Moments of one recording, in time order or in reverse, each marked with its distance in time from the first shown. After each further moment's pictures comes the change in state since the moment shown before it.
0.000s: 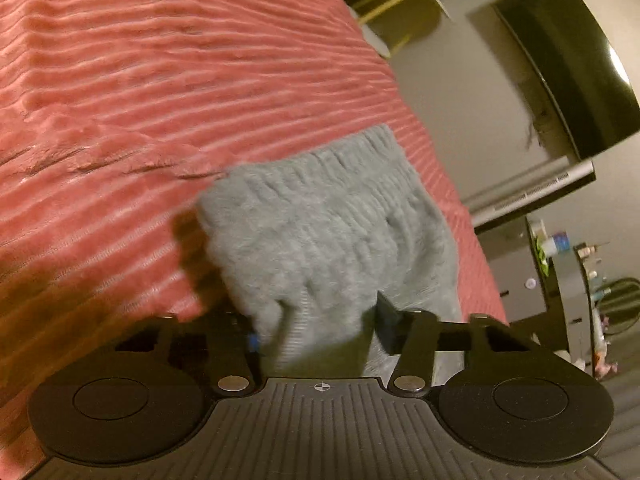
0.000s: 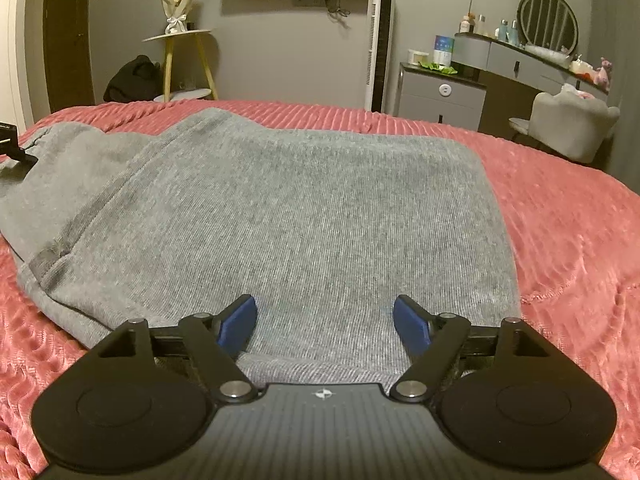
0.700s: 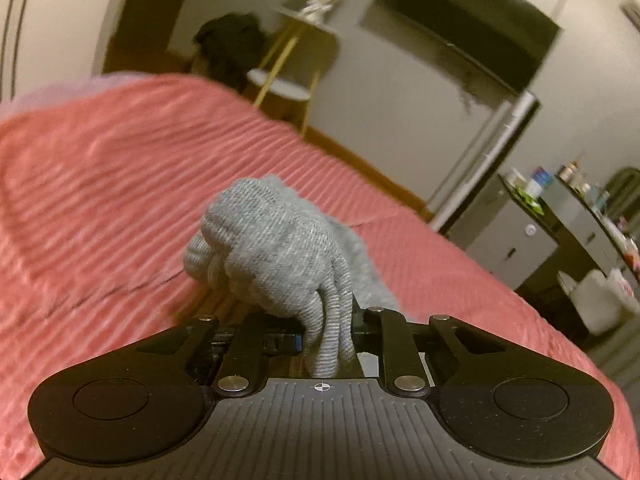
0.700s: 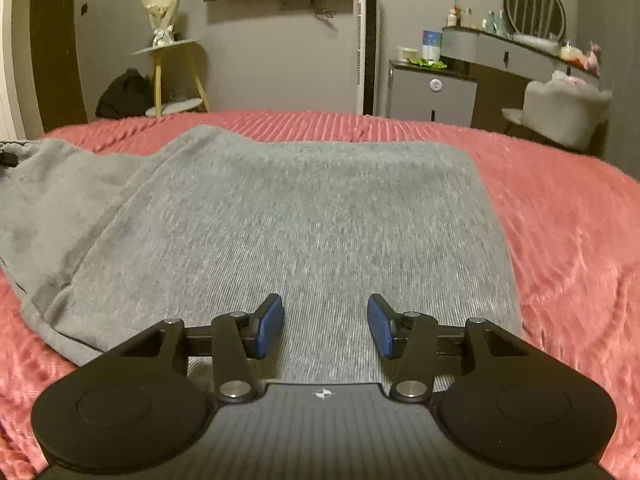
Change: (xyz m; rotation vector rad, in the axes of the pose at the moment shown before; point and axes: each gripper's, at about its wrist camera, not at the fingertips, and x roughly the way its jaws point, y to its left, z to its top) left arm -0.069 -0.092 -0.034 0.464 -0.171 0.008; right arm -0.002 -0.006 0.009 0.081 -0.004 0.011
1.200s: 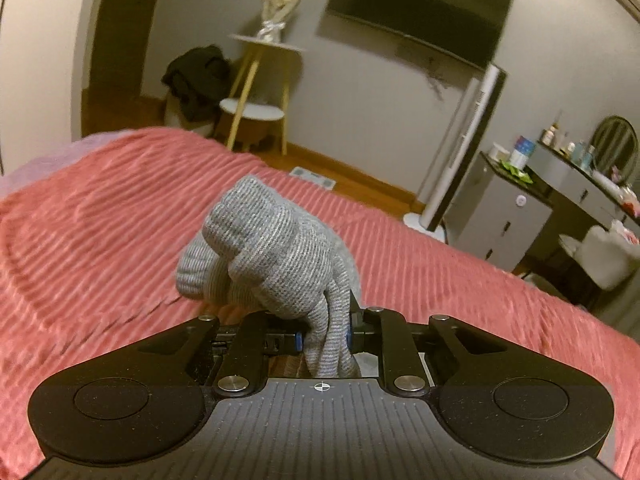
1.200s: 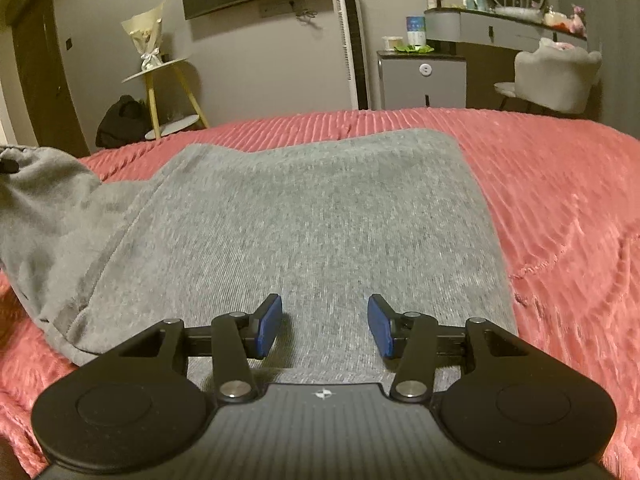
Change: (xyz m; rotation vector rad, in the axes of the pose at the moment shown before) left arm -0.039 -0.063 -0.003 0.185 -0.031 0.027; right arm -0.010 -0.017 -0.001 0.122 0.005 0.045
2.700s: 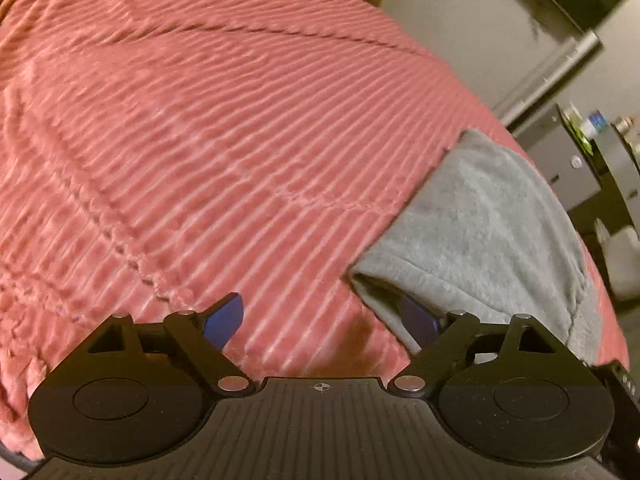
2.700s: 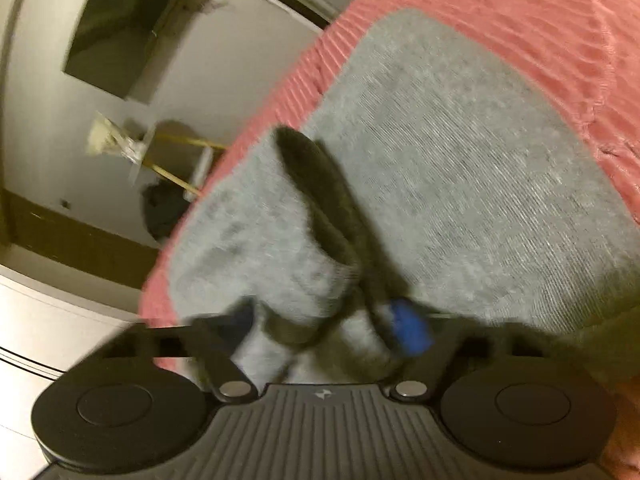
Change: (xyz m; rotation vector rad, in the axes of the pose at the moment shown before) left arm -0.046 -0.047 -0.152 -0.343 0.359 0.134; right arm 0.052 -0.040 0.022 0.711 0.249 0.322
